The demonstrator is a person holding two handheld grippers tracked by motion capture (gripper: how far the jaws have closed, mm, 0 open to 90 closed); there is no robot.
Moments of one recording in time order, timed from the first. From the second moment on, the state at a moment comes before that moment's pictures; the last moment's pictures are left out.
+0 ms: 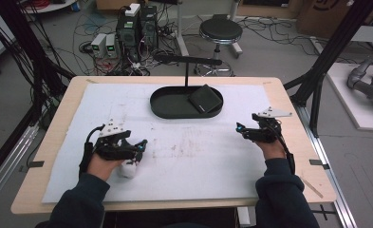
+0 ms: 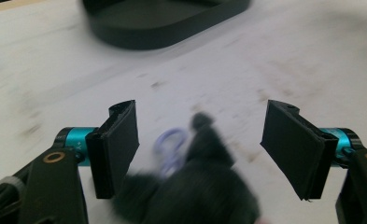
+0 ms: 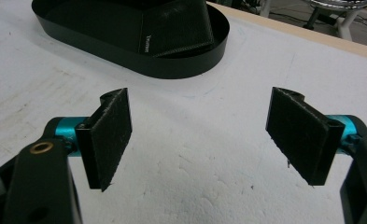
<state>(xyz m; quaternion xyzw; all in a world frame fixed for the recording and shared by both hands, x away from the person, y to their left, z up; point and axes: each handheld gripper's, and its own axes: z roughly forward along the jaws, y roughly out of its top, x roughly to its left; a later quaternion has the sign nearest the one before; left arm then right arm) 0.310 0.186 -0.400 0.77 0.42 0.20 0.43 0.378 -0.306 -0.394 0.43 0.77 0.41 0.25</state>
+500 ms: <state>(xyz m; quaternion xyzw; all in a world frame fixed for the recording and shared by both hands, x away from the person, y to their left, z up) 0.298 0.167 -0.431 0.80 0.45 0.18 0.36 0.378 -0.301 -0.395 0.42 0.77 0.41 0.25</state>
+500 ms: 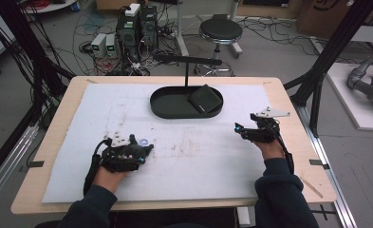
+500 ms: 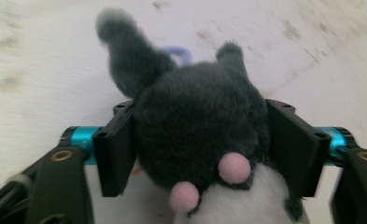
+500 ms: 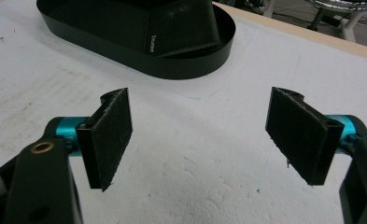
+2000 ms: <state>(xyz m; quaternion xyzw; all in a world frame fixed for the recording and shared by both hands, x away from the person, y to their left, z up) 0.465 0.151 -0.297 0.77 0.26 0.31 0.48 0.382 -0.314 -0.394 0.43 0.75 0.43 0.23</state>
